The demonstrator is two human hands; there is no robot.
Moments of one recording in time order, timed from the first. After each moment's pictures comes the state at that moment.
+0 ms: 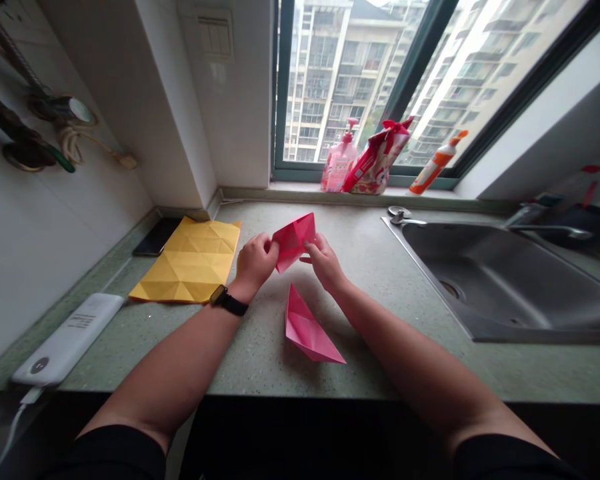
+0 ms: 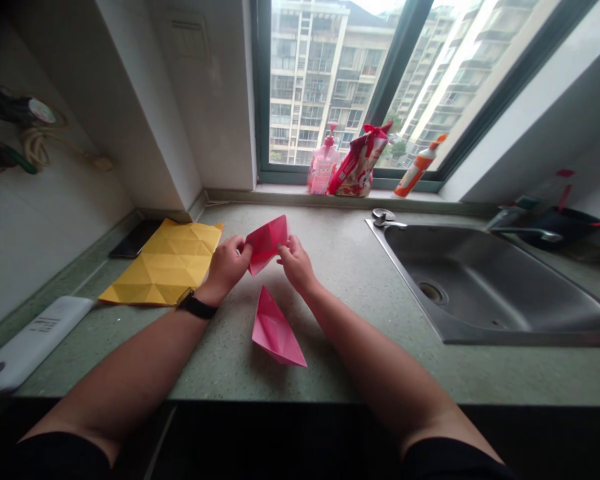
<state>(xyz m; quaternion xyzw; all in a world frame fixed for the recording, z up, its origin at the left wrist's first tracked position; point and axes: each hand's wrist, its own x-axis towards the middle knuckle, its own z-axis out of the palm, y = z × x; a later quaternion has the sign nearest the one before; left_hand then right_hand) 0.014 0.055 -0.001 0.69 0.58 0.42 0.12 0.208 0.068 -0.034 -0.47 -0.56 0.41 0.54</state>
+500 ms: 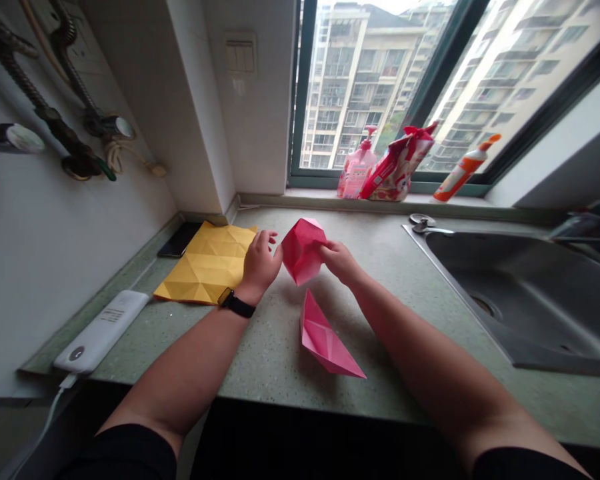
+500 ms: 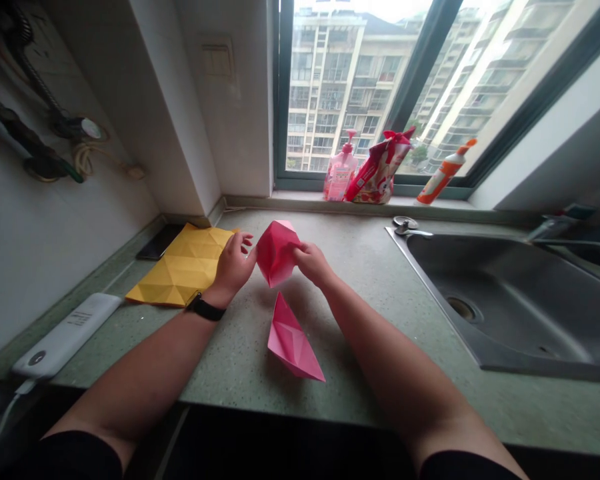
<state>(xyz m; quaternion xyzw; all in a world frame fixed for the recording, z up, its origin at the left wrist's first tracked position) -0.011 0.063 -0.009 0.68 0.54 0.48 0.11 0.206 0.088 -0.004 -0.50 -0.59 0.44 0.46</state>
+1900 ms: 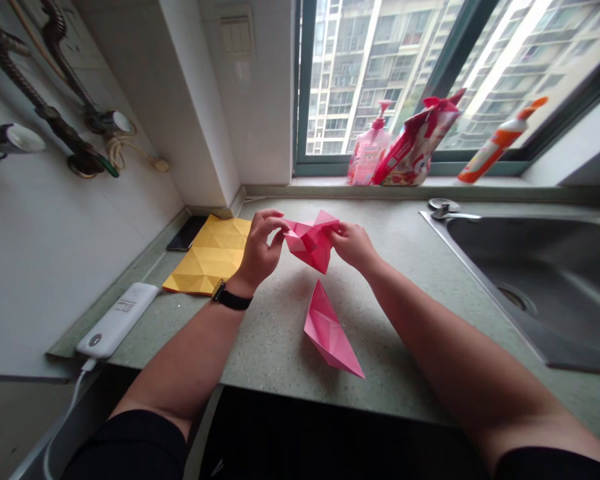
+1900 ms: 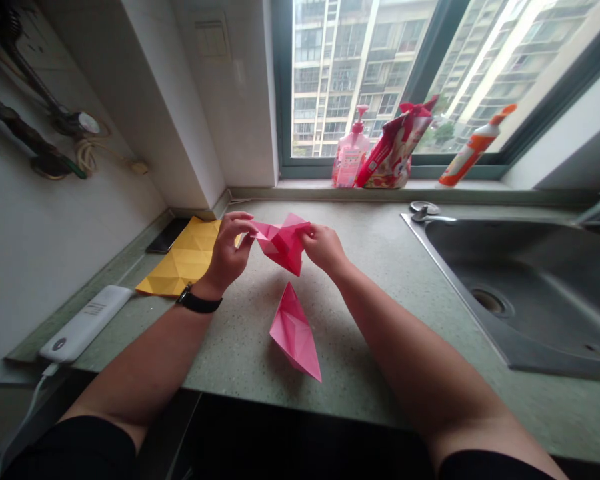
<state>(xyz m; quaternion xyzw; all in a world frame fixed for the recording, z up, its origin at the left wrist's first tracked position) -0.022 0.055 0.015 0.75 0.32 0.58 0.04 0.219 0.086 0.014 -0.55 -0.68 0.23 0.42</state>
